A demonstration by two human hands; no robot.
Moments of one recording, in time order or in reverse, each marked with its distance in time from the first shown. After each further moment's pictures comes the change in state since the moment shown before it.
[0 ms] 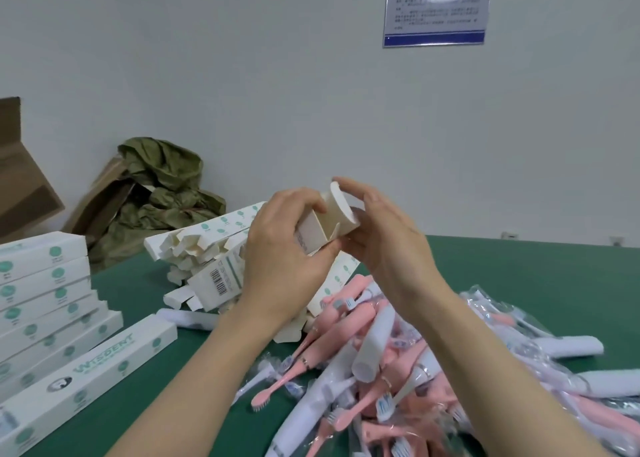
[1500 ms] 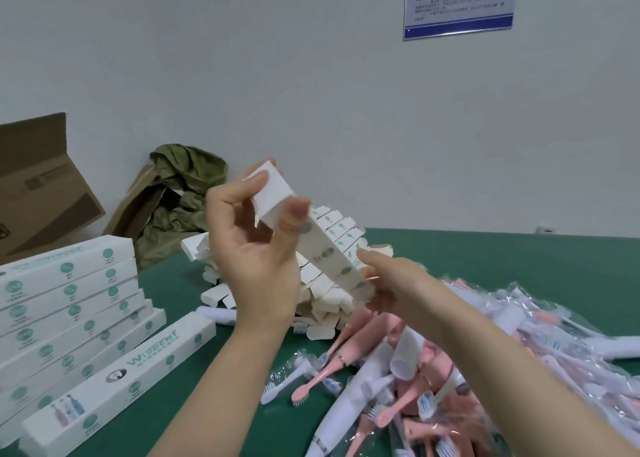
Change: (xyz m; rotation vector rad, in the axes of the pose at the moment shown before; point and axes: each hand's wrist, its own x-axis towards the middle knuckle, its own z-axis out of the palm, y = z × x) left_hand -0.001 0.015 -0.037 -0.649 0.427 -0.029; right_hand 0.005 0.050 -0.001 -0.184 0.084 0.659
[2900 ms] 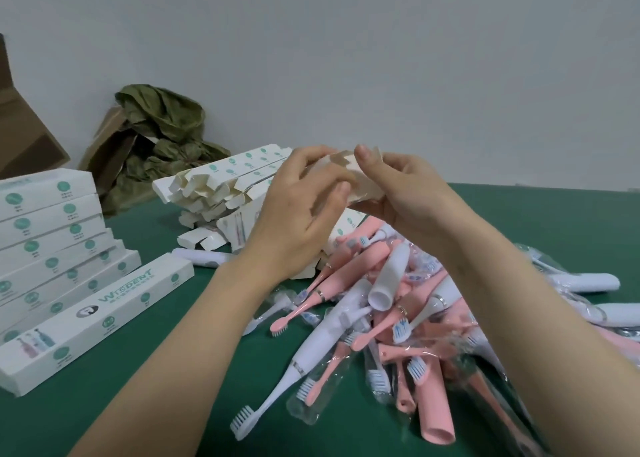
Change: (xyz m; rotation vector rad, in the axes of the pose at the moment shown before) left_hand -0.025 -0.035 -0.011 0.638 -0.722 -0.028; right_hand -0.022 -0.023 -0.012 0.080 -0.091 -0.415
